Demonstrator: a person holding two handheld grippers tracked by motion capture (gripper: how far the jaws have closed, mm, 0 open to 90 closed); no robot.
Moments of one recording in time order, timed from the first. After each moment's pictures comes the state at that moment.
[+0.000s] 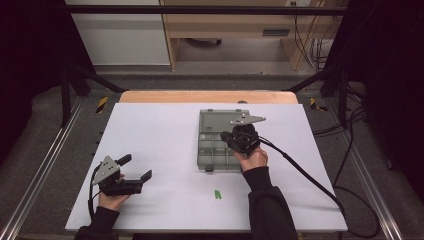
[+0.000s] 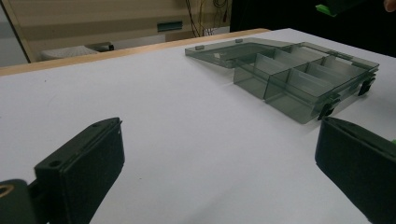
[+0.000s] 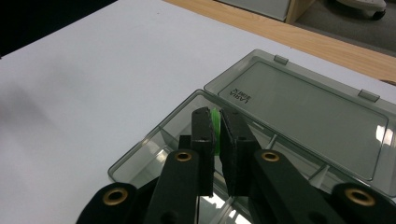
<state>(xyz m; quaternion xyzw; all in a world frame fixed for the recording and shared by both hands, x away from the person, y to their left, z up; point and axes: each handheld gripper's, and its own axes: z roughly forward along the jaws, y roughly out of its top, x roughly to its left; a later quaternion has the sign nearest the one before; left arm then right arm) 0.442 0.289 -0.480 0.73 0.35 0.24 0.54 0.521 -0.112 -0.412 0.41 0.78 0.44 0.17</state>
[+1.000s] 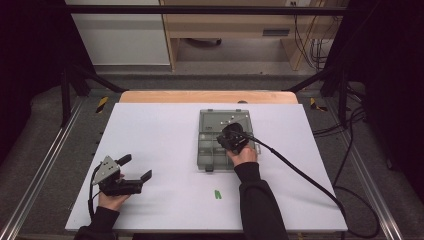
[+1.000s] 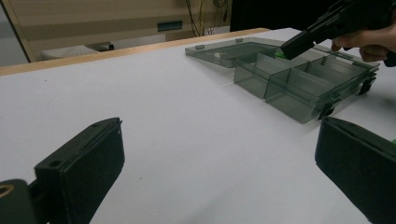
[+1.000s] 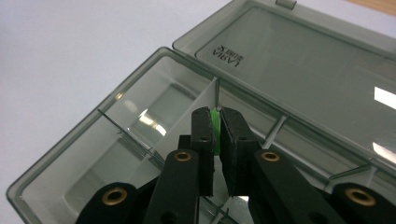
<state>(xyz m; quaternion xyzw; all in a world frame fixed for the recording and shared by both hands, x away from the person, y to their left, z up) 0.442 0.289 -0.480 0.73 0.35 0.24 0.54 0.565 -0.093 -0.464 0.44 0.81 0.37 0.15</state>
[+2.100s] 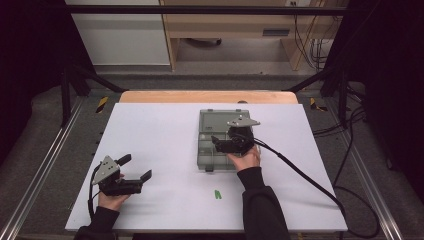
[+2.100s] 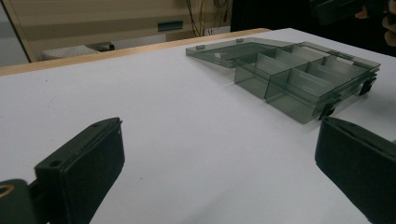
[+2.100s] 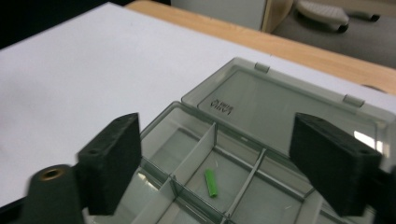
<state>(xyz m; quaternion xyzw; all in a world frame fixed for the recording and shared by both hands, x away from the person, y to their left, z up) 0.442 0.289 -0.480 0.73 0.35 0.24 0.54 0.532 -0.102 -0.435 0.43 0.75 0.45 0.22</state>
